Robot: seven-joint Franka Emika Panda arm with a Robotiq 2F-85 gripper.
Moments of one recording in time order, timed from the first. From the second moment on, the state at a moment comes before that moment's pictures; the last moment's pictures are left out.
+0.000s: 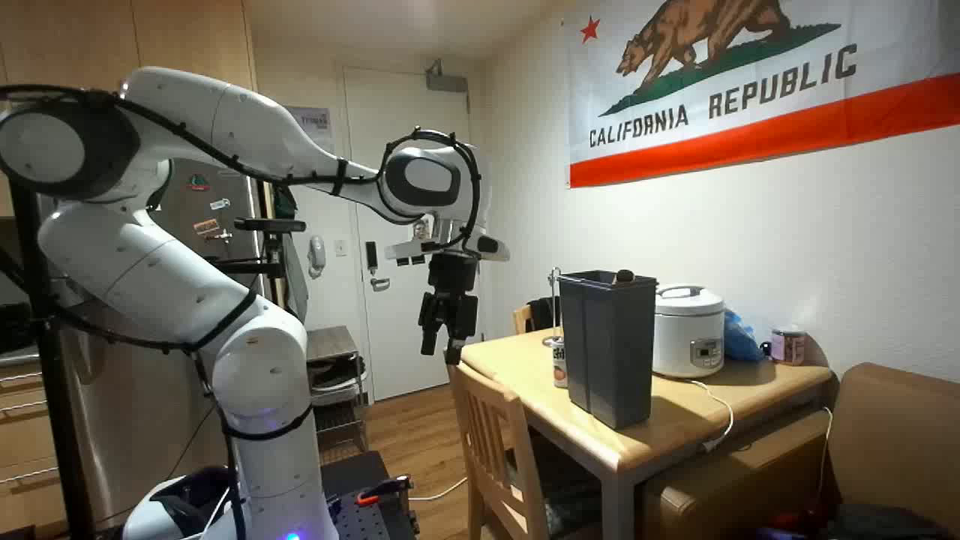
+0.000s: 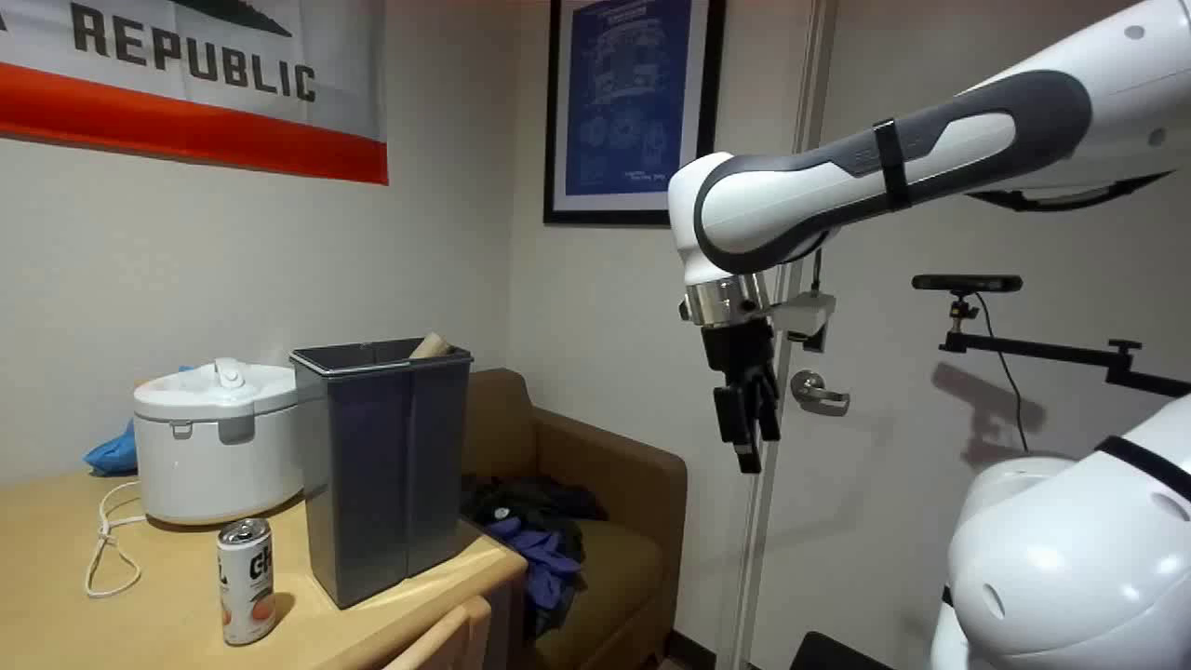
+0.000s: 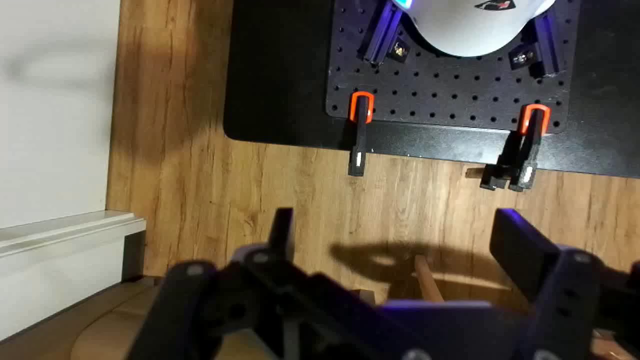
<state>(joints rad) -0.09 -0.74 -0.09 -2.63 -0.23 1.62 -0.19</state>
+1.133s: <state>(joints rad) 0.04 -0.58 0.02 -2.42 -0.52 1.94 -0.26</state>
